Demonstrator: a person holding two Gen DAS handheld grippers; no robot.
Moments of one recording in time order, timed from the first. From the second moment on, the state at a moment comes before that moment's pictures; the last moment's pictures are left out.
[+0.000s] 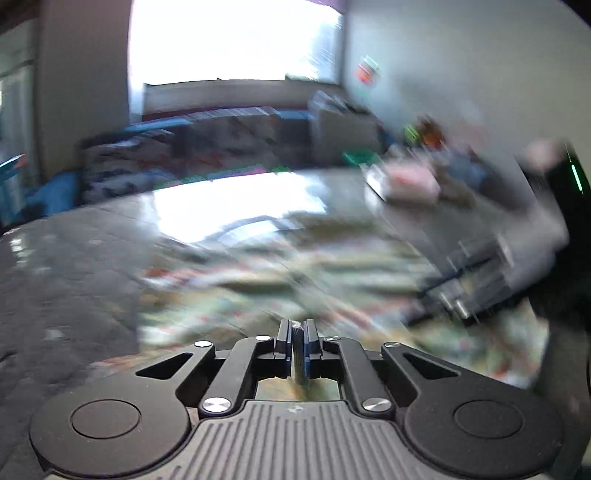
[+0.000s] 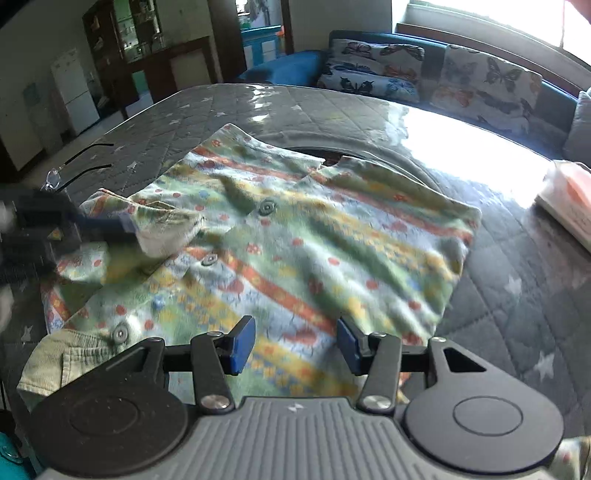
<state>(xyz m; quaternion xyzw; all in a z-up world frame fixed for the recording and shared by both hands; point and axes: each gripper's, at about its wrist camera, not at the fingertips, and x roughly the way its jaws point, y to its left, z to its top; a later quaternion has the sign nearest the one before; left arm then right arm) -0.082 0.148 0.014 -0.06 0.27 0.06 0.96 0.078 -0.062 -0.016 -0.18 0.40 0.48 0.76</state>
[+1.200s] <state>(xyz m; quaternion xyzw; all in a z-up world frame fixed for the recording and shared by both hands) -0.205 0.285 0.011 -0.08 0.27 0.44 0.85 0.008 -0.085 -0.010 -0.25 0.37 0.52 0.73</state>
